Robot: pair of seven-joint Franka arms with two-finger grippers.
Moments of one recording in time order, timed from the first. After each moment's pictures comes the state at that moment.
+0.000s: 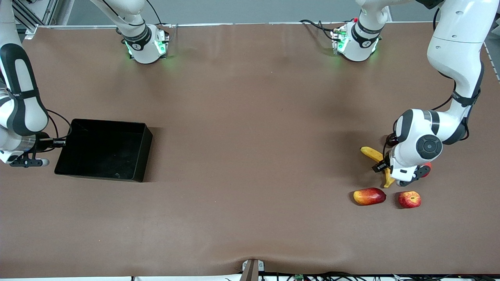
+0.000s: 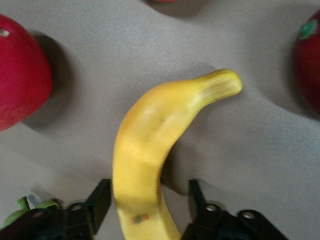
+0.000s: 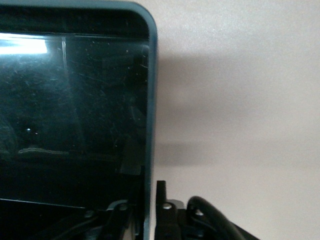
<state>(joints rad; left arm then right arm) 0.13 0.58 -0.14 -1.91 0.27 2.37 -0.71 -0.42 0.48 0.00 -1.85 -0.02 2.10 -0.40</state>
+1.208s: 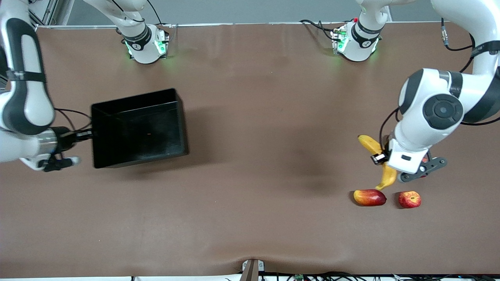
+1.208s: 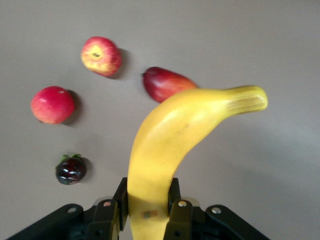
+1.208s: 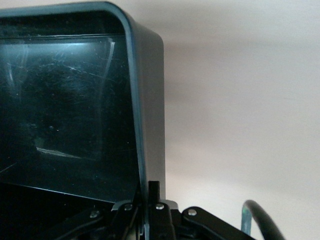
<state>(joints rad) 0.06 0.34 -0.35 -1.61 0.28 1.92 -0.71 -0.16 0.40 0.08 -1.63 0.16 1.54 -0.30</state>
